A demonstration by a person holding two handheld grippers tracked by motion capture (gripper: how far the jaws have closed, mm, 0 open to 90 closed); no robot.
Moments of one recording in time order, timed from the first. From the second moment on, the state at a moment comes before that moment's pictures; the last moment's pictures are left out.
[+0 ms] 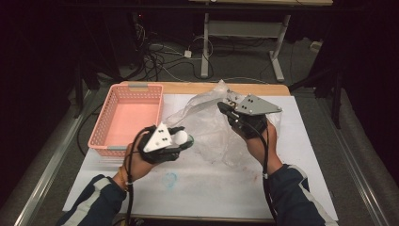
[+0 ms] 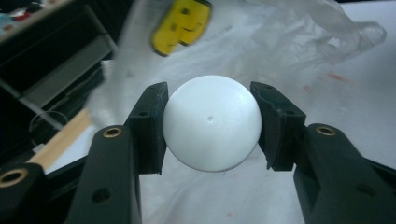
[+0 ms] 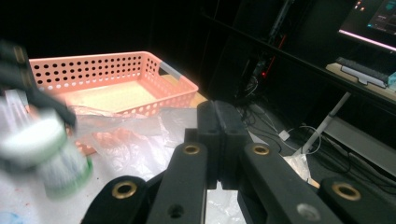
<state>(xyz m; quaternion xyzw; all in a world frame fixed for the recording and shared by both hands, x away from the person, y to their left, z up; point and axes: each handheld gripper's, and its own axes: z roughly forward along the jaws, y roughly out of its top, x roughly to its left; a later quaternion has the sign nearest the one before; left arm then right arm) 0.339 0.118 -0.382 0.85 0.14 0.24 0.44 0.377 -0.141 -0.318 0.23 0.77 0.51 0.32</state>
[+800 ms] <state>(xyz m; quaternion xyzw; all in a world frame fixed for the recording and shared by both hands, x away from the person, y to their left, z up) 0.425 0.033 -0.463 0.86 0.23 0.24 0.39 0.362 -0.145 -0.322 0.21 0.77 0.52 0.30</state>
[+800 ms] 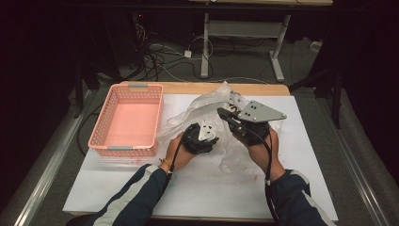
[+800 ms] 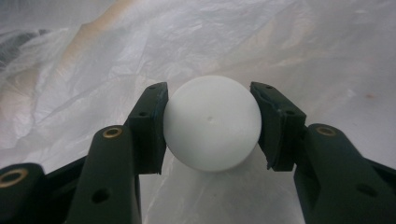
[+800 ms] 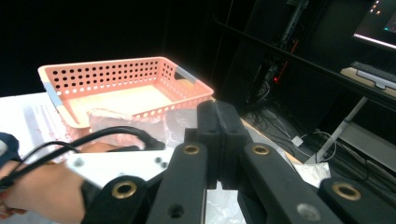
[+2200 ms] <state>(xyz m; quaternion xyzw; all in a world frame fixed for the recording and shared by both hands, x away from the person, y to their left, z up) 0.328 0.164 -0.414 0.81 0.29 0.33 0.40 0.368 -0.175 -0.341 0.25 0.78 0.48 0.31</state>
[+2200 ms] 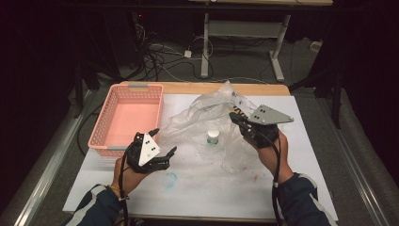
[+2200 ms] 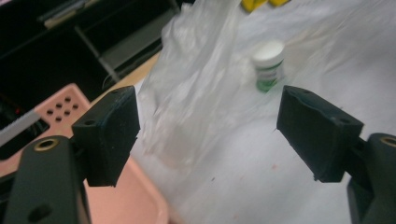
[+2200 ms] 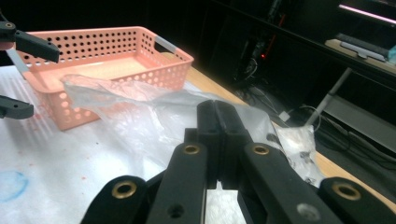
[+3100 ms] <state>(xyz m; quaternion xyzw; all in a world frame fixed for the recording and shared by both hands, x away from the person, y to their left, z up) 0.360 0.136 -0.420 0.85 0.25 0.24 0.40 0.372 -0.203 -0.351 0.27 0.78 0.47 0.30</state>
